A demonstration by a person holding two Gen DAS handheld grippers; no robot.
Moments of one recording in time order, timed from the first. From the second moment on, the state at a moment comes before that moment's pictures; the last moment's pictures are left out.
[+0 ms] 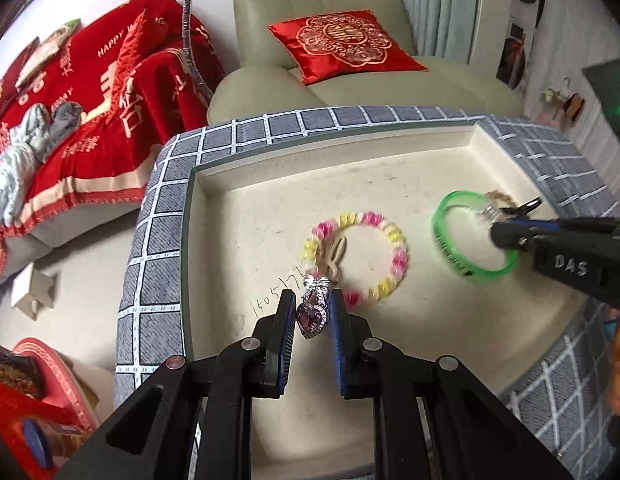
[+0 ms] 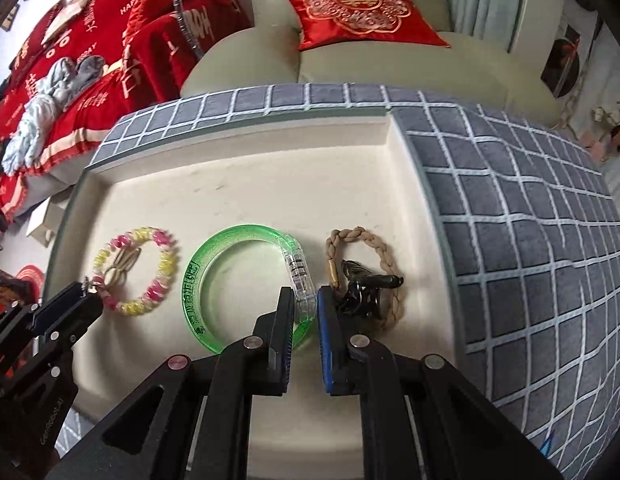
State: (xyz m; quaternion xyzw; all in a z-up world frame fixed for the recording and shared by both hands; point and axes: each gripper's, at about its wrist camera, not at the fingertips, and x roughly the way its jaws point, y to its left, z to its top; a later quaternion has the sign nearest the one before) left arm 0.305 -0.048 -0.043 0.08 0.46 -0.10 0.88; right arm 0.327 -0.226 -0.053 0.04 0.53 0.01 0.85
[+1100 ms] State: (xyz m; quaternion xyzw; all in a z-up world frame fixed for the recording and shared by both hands) left arm 0.291 -0.059 -0.042 0.09 0.43 -0.10 0.89; right arm 0.238 -0.258 -0.005 0.15 0.45 0.05 0.88
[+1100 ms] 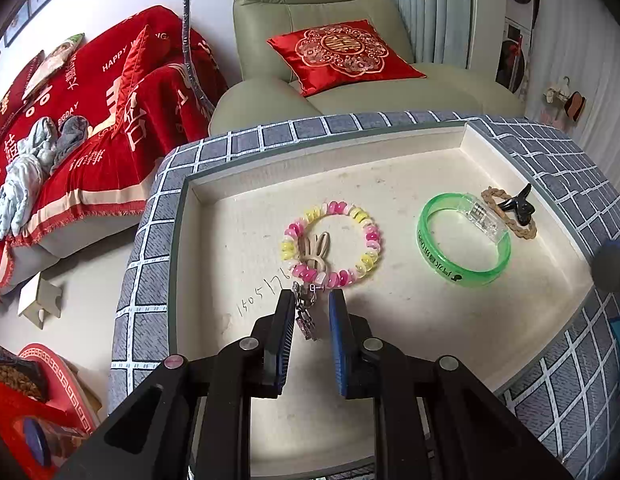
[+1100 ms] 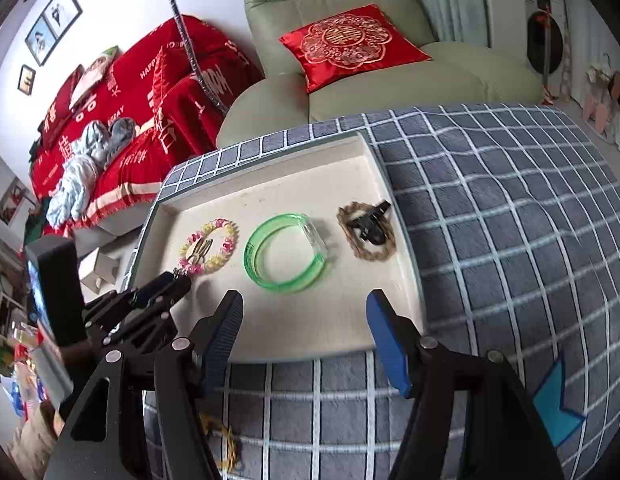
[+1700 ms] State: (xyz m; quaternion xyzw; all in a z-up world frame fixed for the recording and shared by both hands) left arm 0.275 -0.053 -0.011 0.07 0.38 -0.09 0.92; right arm 0.196 -0.266 -0.009 0.17 0.45 0.04 0.87
